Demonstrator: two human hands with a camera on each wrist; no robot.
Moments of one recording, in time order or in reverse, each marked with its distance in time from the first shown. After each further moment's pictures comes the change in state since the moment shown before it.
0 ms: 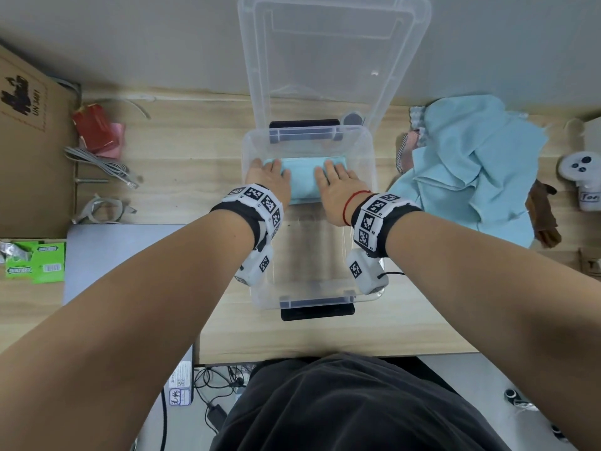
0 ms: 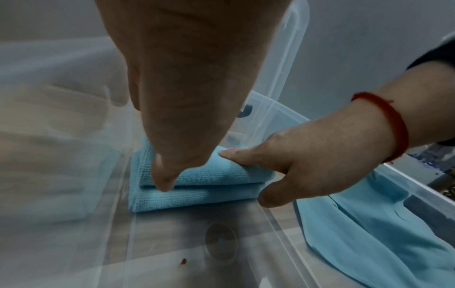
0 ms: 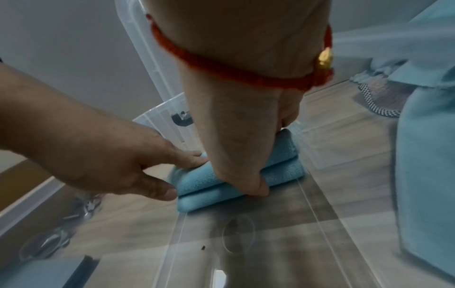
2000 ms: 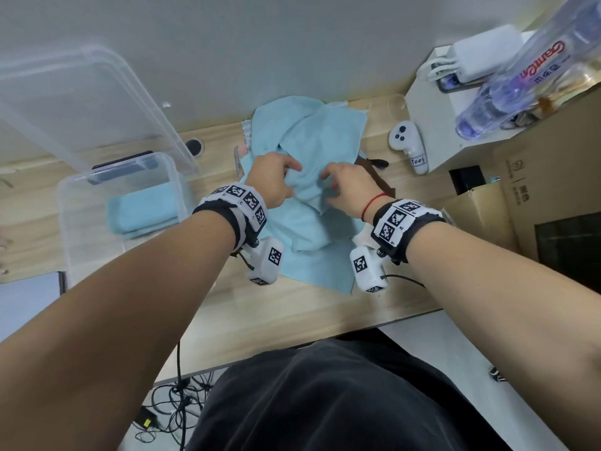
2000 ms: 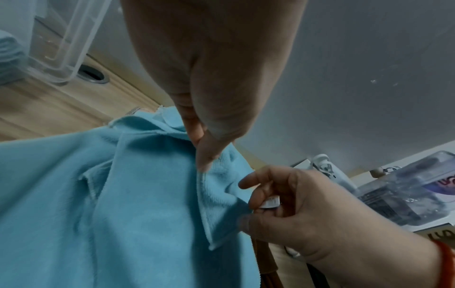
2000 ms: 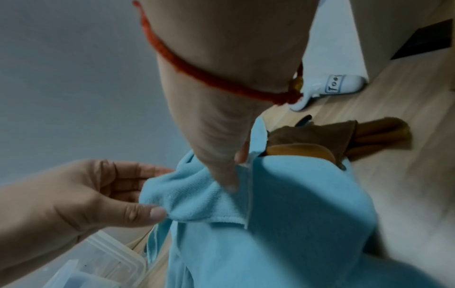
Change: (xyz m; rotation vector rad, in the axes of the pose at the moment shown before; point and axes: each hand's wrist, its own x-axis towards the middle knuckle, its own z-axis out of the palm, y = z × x) left_hand 0.001 0.274 -0.210 -0.934 0.459 0.185; right_hand -0.159 0.333 0.111 0.653 0.478 0.083
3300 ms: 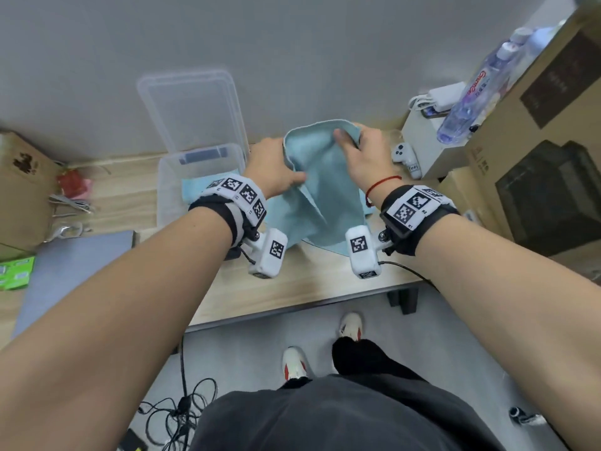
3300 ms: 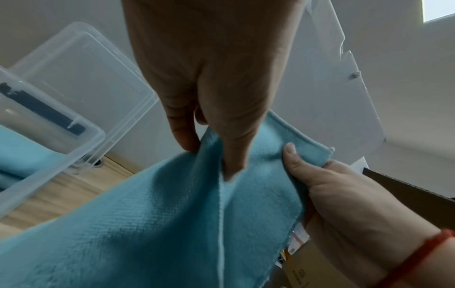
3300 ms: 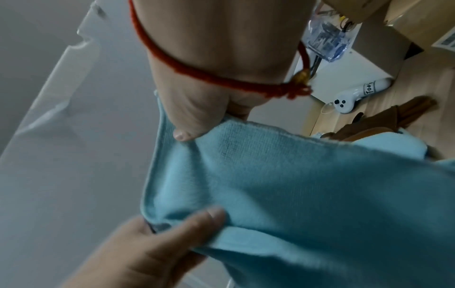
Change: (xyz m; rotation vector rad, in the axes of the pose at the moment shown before) left_hand -0.226 0.006 -0.073 0.024 0.381 0.100; right_hand -0.164 -0.157 -0.034 0.502 0.651 -0.157
